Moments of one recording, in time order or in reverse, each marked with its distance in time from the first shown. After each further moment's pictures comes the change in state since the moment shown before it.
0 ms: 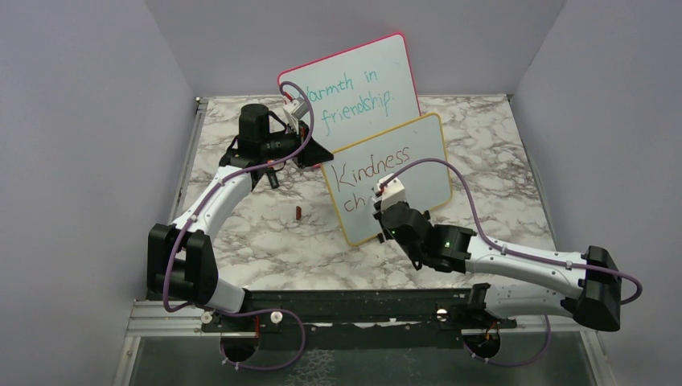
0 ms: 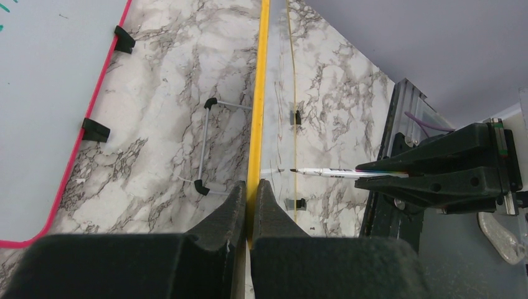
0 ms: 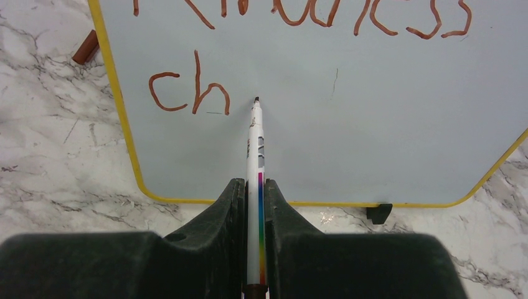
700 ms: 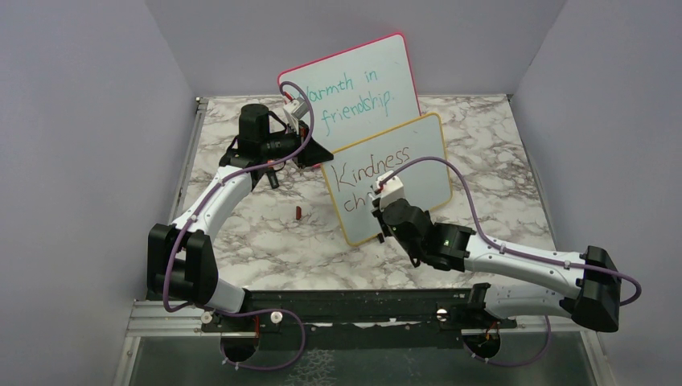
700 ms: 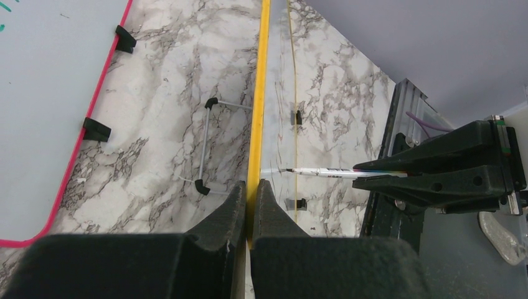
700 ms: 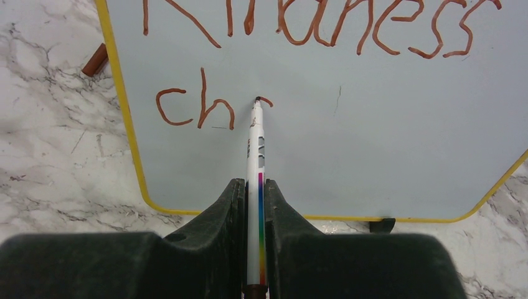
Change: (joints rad) left arm 0.000 0.000 0.000 0.000 0.000 0.000; right arm -0.029 0.007 -0.009 0.064 -0.023 -0.032
